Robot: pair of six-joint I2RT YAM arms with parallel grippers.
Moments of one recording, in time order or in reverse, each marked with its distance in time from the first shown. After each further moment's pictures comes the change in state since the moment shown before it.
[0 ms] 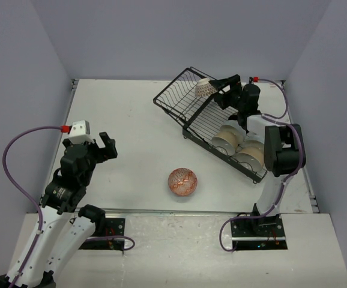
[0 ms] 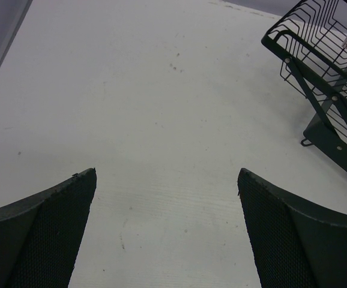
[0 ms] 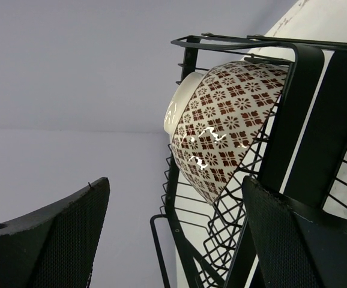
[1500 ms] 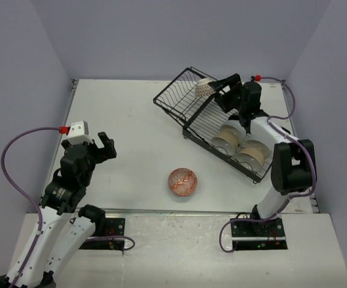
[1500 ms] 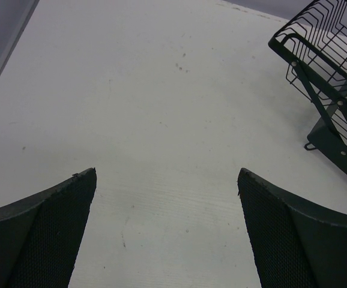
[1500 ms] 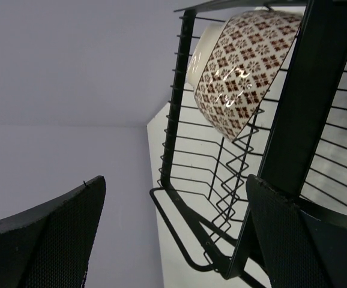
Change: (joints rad) left arm 0.000 -0.003 0.000 -0.010 -0.029 -0.021; right arm 0.070 -0.250 -0.044 -0.327 0.124 -0.106
